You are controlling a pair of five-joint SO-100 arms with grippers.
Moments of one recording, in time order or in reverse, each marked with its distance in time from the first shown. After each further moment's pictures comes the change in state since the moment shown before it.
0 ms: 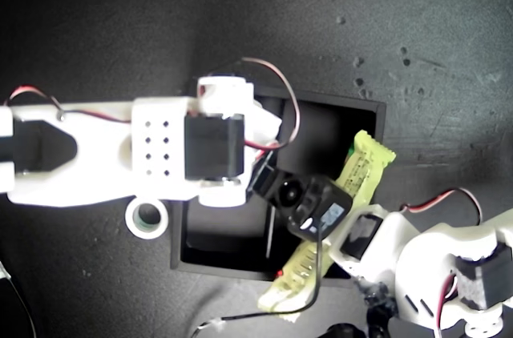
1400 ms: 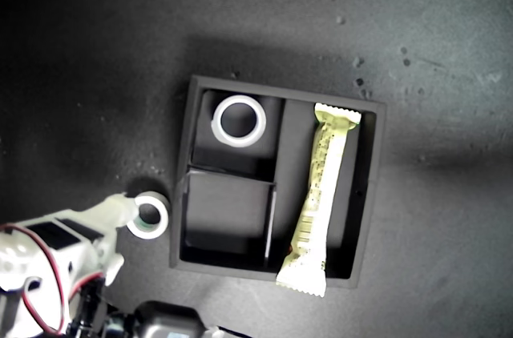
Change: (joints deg) arm 0 25.8 66.1 80.8 -25.4 -37.3; arm 1 12.0 121.3 103.8 -15.3 48.9
